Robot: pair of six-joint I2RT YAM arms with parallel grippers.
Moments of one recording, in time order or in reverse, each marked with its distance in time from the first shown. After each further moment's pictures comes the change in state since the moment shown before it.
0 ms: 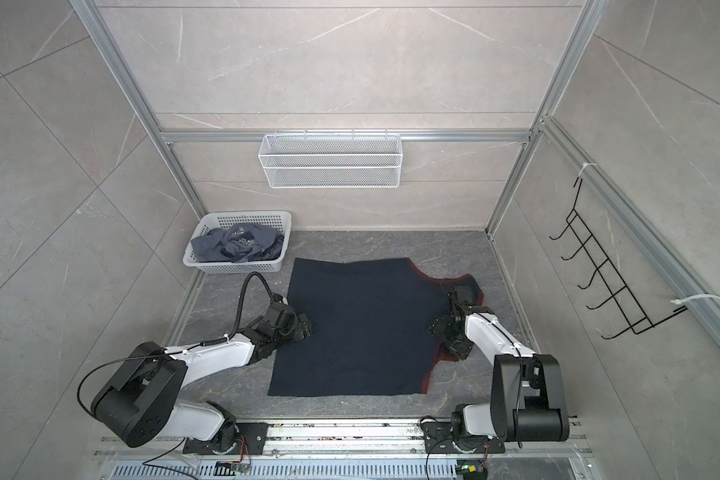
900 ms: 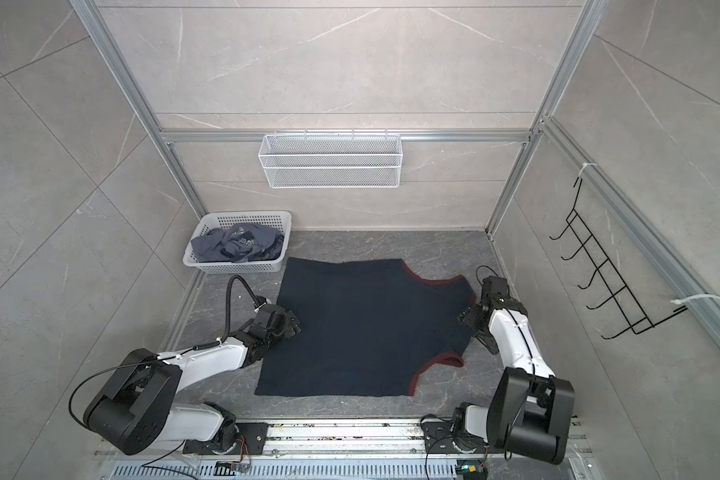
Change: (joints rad) left arm 0.064 -0.053 -0.058 0.025 -0.094 -0.105; right arm -0.243 -0.133 0.118 -0.152 0.144 -0.068
